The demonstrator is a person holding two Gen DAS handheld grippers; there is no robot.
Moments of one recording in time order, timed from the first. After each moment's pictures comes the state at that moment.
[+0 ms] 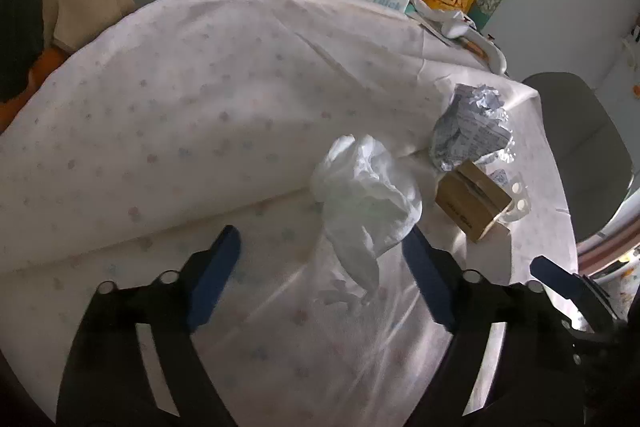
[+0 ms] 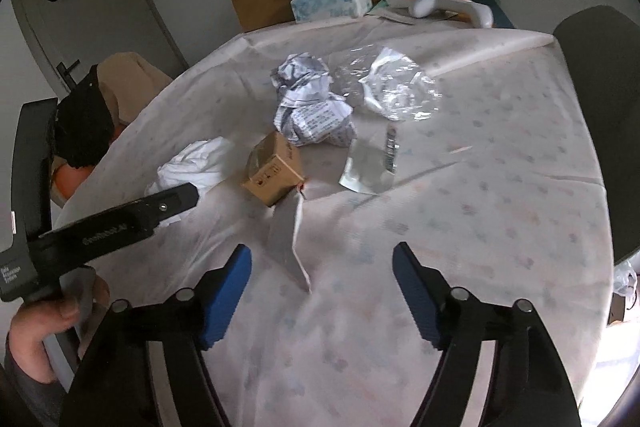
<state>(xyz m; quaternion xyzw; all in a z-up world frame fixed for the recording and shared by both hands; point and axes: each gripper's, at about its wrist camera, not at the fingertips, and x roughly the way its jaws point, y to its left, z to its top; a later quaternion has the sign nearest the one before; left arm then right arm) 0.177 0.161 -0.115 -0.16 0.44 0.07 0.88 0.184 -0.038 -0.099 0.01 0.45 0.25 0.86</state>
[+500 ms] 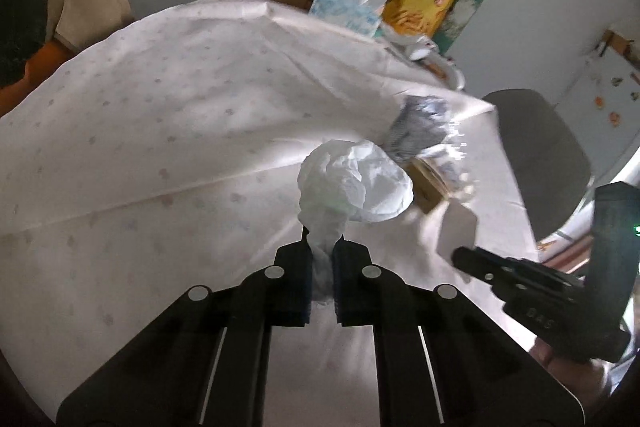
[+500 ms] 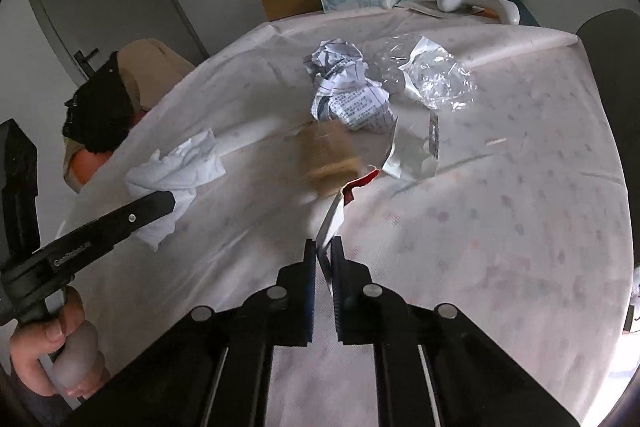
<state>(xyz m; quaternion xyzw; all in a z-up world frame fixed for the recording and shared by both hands) 0.117 0.166 -0.095 -0.20 0.39 0.01 0.90 0.164 -0.034 -0.098 0.02 0.46 0.29 0.84</state>
